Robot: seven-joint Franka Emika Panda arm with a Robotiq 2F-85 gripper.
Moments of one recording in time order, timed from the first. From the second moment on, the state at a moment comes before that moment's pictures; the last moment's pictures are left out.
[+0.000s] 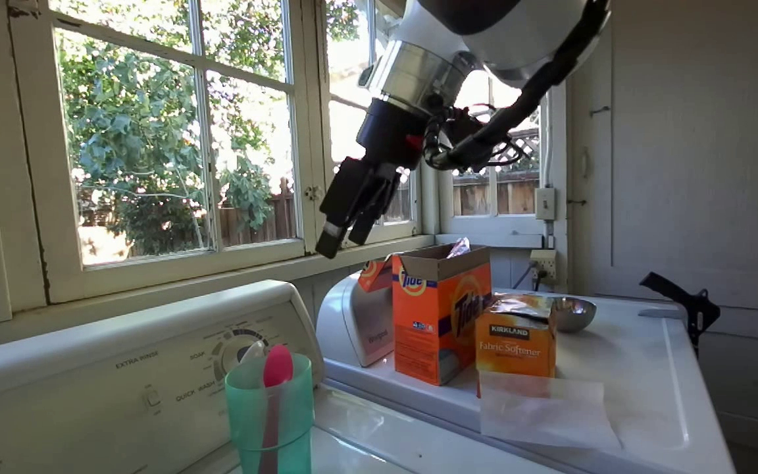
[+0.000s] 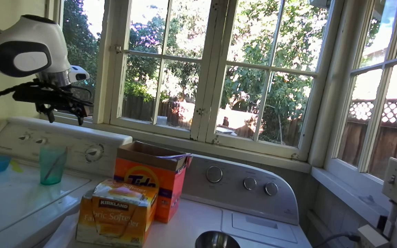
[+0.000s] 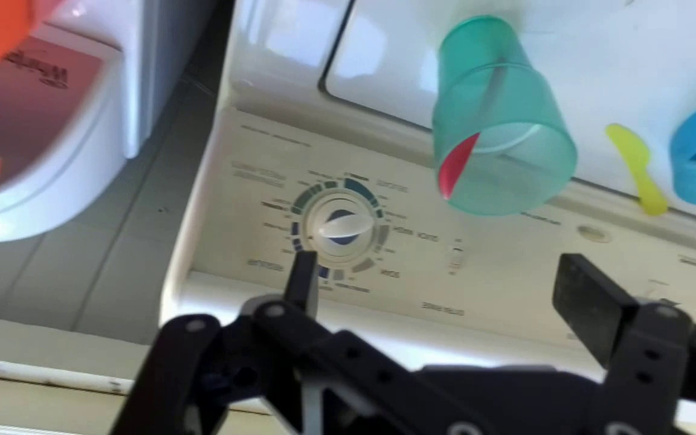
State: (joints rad) arm 0.04 0.22 0.24 -1.87 0.18 2.59 -0.51
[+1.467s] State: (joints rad) arm 0.06 0.39 0.37 -1.80 0.33 2.47 -1.02
